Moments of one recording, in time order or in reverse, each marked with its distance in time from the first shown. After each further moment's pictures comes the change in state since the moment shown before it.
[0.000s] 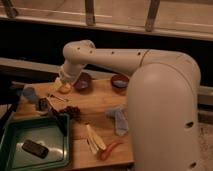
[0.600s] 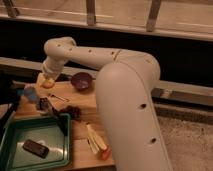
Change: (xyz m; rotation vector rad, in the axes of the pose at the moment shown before) arm -0.084 0.040 0.049 -0.036 -0.043 -0.131
